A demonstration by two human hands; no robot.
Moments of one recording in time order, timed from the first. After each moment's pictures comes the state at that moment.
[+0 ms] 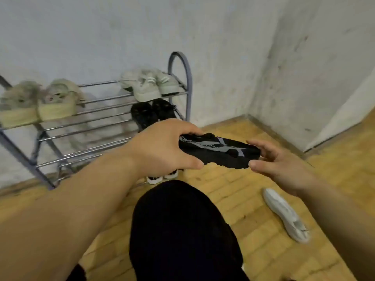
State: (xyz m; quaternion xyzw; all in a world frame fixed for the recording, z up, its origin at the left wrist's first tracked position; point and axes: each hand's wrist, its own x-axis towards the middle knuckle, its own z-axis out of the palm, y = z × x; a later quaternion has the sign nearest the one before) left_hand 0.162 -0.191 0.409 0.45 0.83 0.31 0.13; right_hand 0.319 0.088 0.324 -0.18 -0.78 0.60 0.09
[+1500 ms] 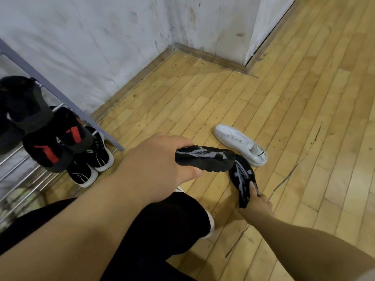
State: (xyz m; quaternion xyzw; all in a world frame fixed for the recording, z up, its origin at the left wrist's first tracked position) left_hand 0.244 0.024 0.278 0.47 0.84 0.11 0.26; right_hand 0.490 0.140 -0.063 -0.63 -0.69 0.32 -0.16
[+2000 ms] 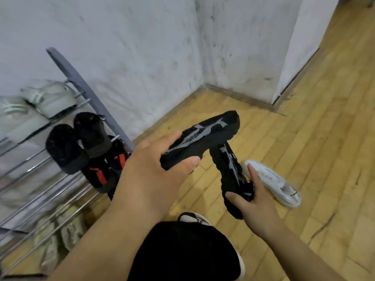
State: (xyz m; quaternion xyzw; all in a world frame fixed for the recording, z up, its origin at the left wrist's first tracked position) left_hand 0.209 -0.021 0.338 0.36 0.86 0.36 0.10; right_hand 0.375 0.122 0.150 -0.41 -0.67 0.58 0.20
